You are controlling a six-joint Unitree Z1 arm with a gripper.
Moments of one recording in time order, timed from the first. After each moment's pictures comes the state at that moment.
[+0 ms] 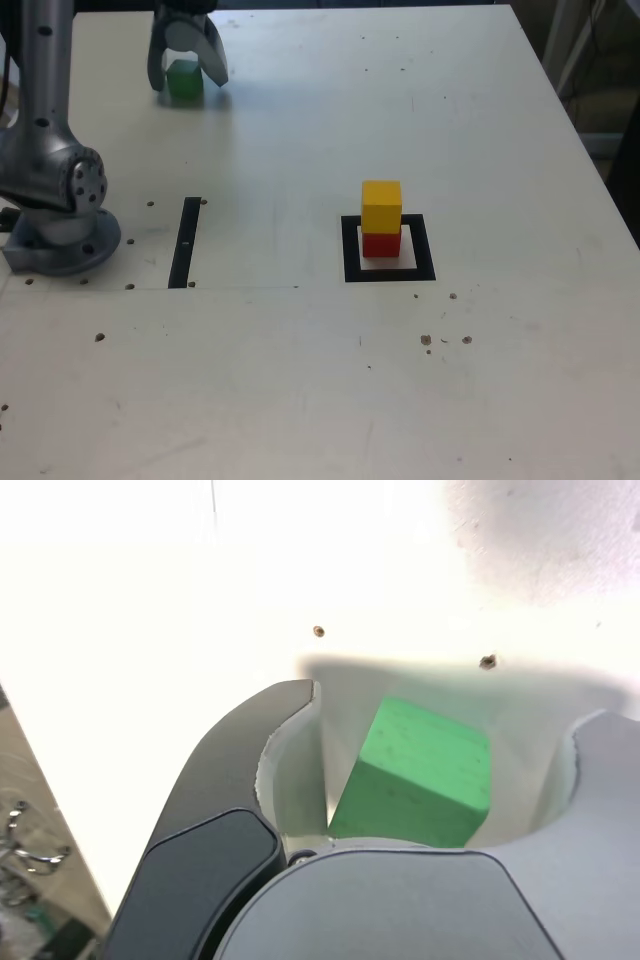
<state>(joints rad) 1.17 2.07 -1.39 1.01 0.31 1.00</state>
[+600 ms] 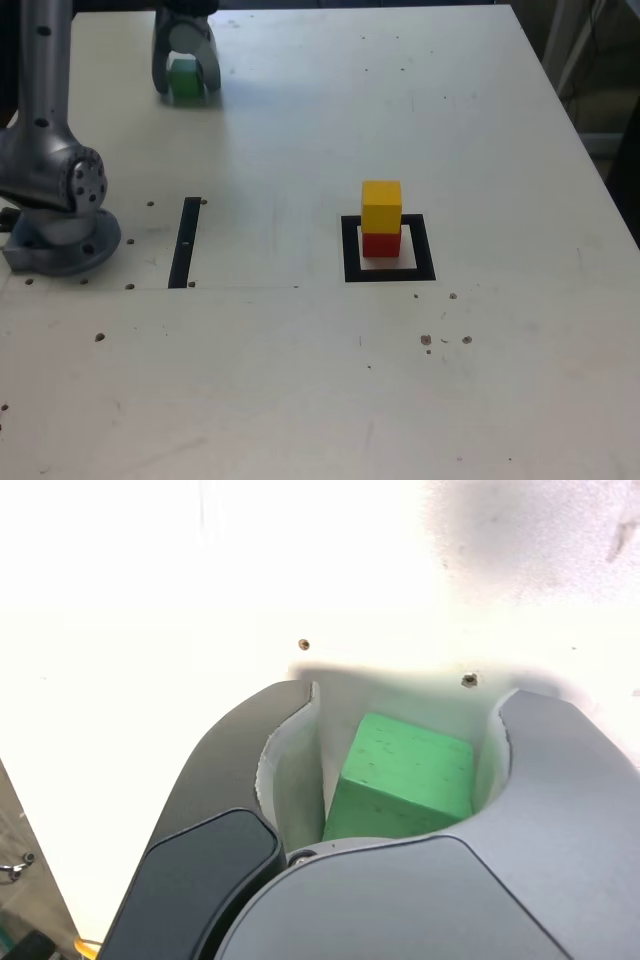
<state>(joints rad) 1.17 2.06 -1.37 0.97 0.29 0.97</state>
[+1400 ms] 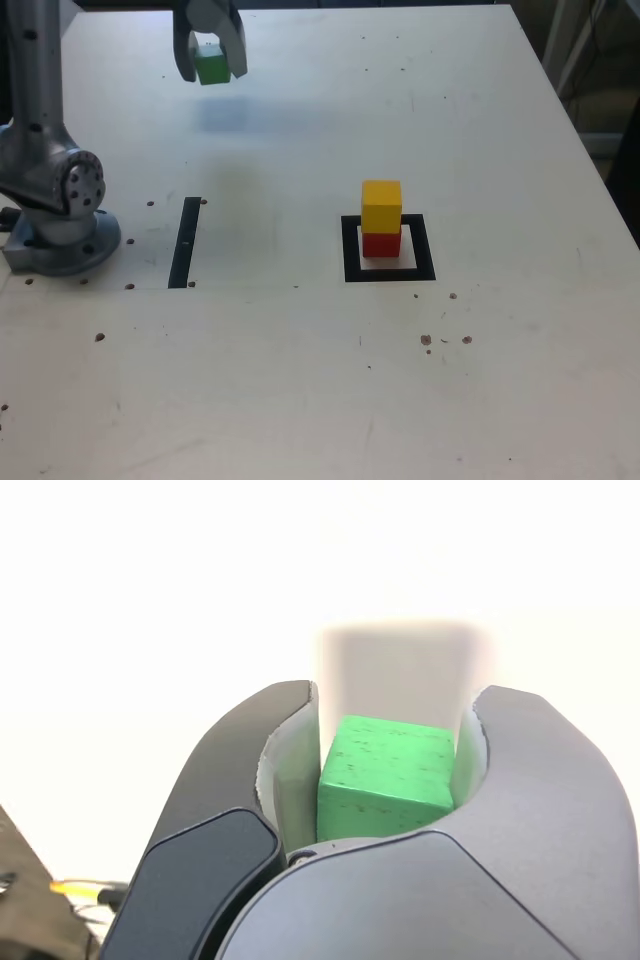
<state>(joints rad) 1.05 1.91 -1.40 1.14 0.11 0.97</state>
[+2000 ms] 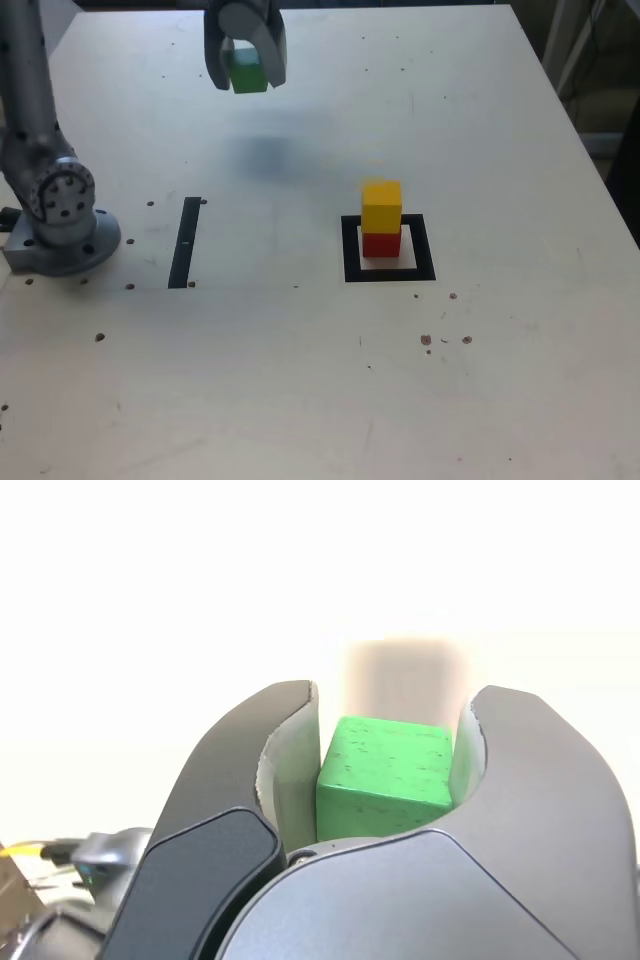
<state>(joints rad) 0.68 1.72 -1.33 1.19 0.13 0.68</state>
